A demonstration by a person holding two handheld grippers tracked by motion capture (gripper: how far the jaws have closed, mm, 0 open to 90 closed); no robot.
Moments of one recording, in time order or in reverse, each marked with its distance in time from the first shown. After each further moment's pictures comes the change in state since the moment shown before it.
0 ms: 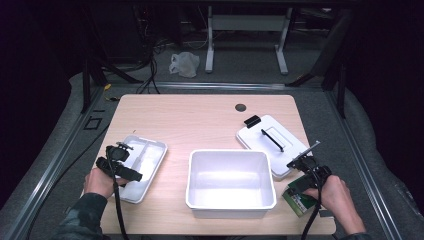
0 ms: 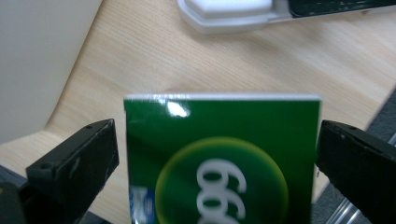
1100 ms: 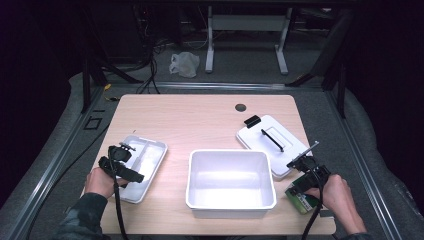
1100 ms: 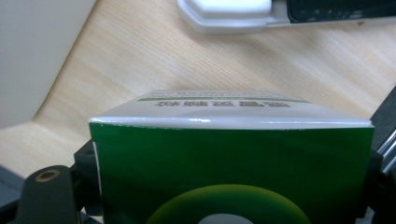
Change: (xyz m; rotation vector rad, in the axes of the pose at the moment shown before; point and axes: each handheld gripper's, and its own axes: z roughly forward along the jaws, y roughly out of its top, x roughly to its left) left arm -0.003 0.001 0.000 -0.003 -0.027 0.054; right arm -0.002 -0.002 -0.001 -0.006 -0.016 -0.070
